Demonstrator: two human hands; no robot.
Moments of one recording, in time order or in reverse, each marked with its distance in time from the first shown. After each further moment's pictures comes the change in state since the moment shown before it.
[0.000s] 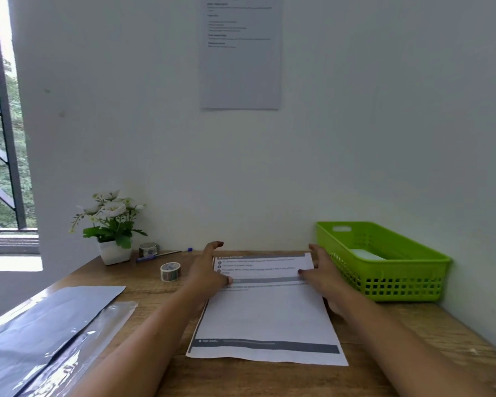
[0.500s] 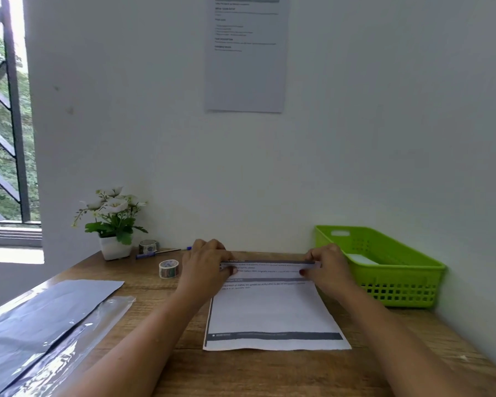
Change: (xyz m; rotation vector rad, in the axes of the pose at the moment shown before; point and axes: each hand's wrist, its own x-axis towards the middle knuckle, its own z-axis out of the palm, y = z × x) left_hand -0.011 0.013 -0.003 0.646 0.188 0.344; right_hand -0.007 -0.017 -0.027 -0.511 0.079 -0.241
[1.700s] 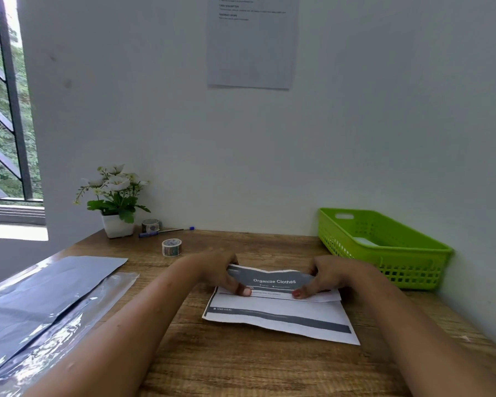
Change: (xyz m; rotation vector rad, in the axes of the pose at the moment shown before) left_hand 0.001 0.004 -0.008 -0.089 -0.813 -0.013; right_hand -0.011 -0.012 -0.012 -0.450 -0.719 0.034
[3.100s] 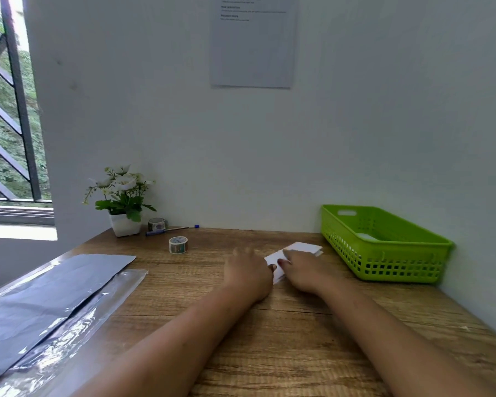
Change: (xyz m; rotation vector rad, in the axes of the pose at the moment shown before) left_hand 0.000 0.064 0.041 0.303 0.412 -0.131; right_hand 0.025 -0.038 0.039 -0.034 0.379 -0.048
